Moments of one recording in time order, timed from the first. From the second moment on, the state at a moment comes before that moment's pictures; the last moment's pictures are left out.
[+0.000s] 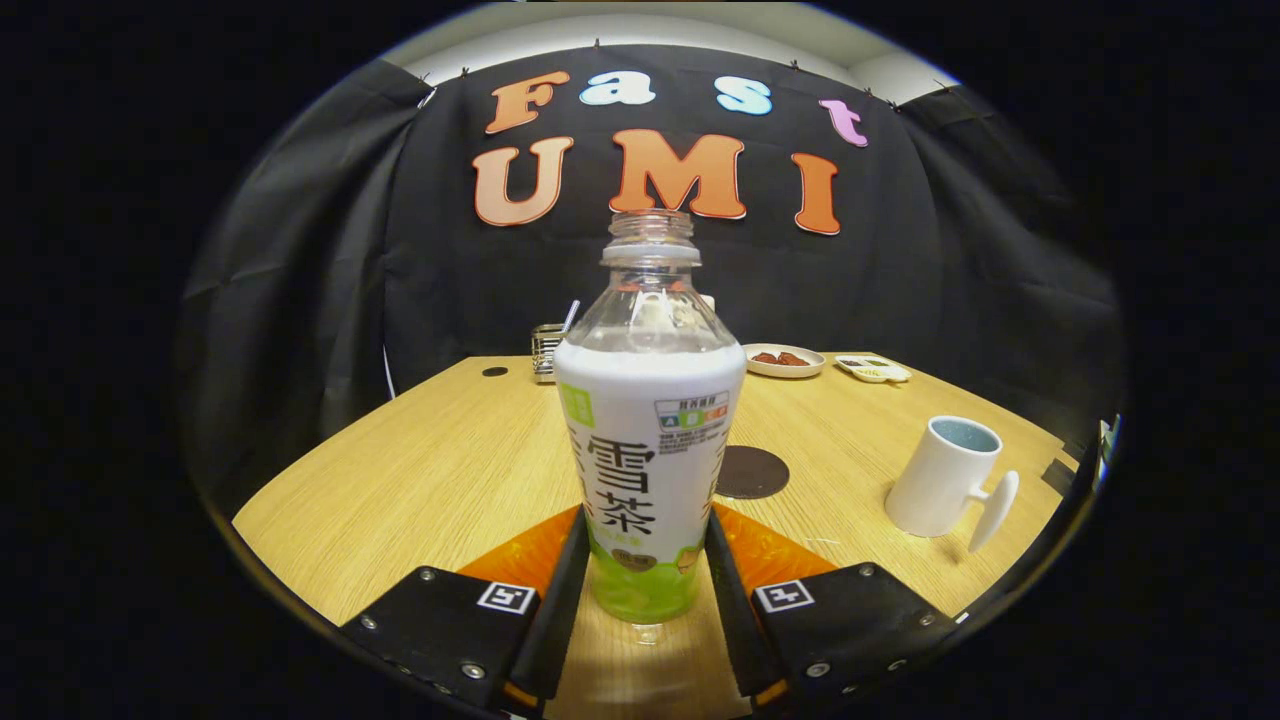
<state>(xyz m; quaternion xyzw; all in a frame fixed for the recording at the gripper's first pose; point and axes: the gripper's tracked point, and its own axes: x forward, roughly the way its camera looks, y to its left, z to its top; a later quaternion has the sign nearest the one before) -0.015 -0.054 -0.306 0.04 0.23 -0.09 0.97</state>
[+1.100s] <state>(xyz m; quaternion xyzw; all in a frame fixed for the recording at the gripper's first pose) 0.040 -0.073 -0.242 0.47 0.12 -0.06 0.87</state>
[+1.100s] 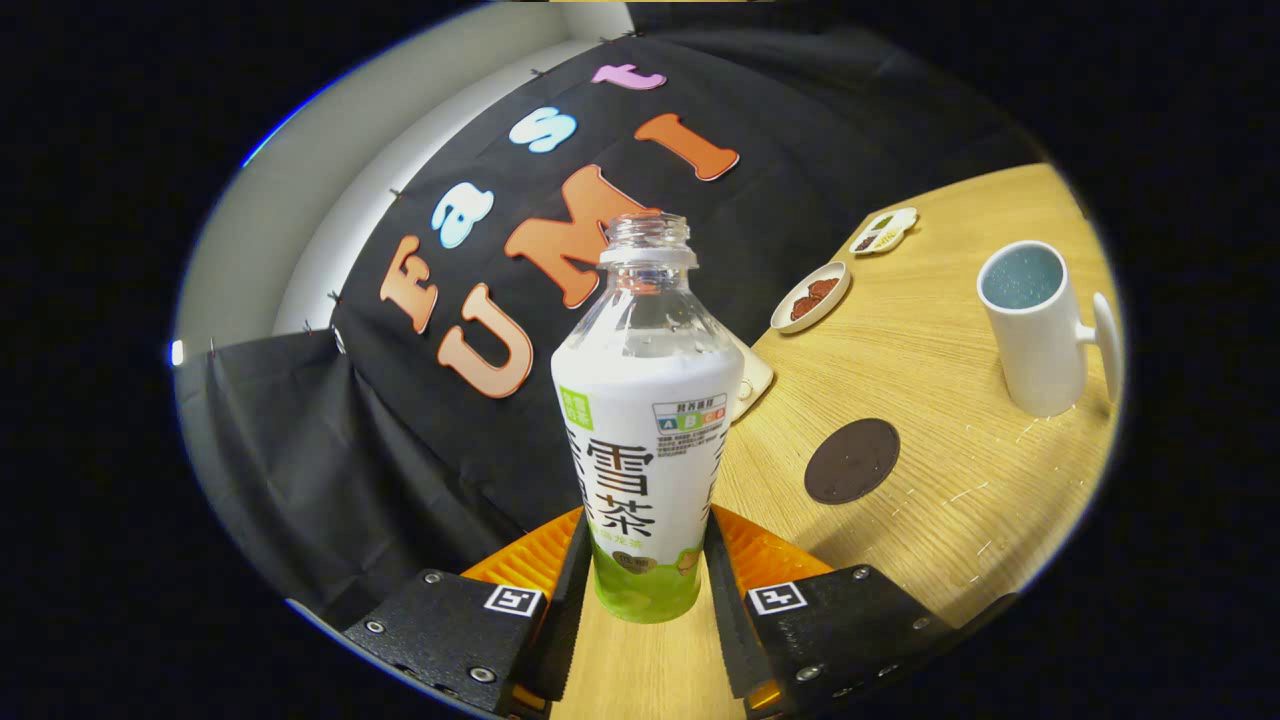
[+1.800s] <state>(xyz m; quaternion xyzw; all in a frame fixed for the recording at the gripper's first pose) 0.045 -0.144 -0.238 0.67 0.05 -0.12 0.73</state>
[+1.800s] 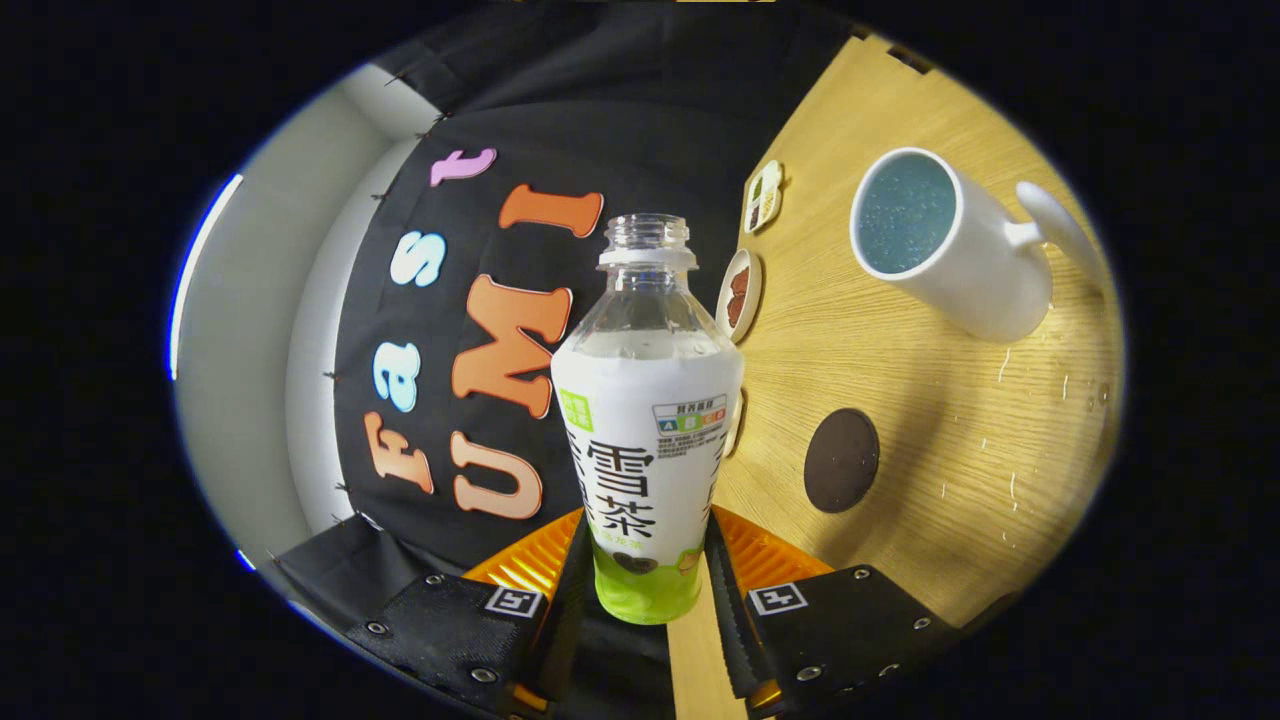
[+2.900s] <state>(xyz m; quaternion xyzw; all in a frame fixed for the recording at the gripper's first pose) 0.063 -0.160 -0.234 0.78 0.00 -0.13 0.61</state>
